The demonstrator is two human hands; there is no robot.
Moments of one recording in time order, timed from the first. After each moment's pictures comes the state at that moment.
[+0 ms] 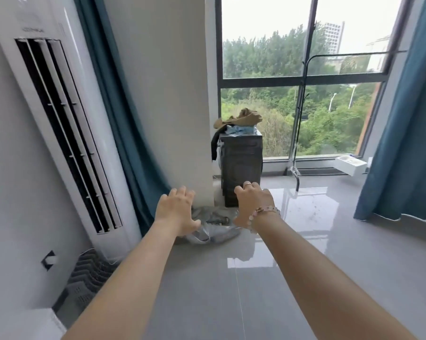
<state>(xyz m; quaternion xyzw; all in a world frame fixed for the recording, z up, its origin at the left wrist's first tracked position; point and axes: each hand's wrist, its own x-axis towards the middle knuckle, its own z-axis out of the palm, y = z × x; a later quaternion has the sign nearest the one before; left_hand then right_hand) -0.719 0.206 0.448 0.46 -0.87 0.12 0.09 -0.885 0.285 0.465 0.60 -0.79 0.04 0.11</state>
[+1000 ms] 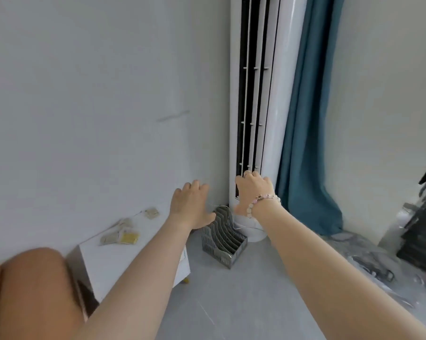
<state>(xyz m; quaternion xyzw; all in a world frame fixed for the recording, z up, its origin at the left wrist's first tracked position) -0.504 0.089 0.412 0.78 -0.62 0.10 0.06 -0.644 0.017 0.444 0.89 -0.45 0.04 0.06</state>
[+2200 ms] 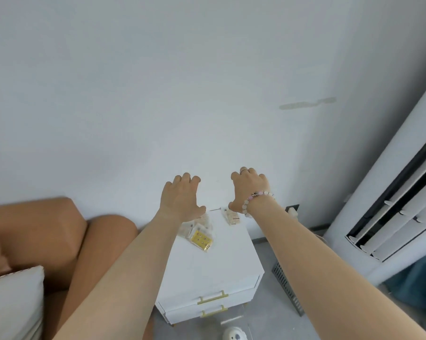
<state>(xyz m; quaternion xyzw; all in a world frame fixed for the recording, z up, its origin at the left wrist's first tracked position) -0.122 0.047 0.346 0.92 -0.38 0.07 0.02 -0.212 -0.092 0.372 0.97 -0.22 0.00 0.03</state>
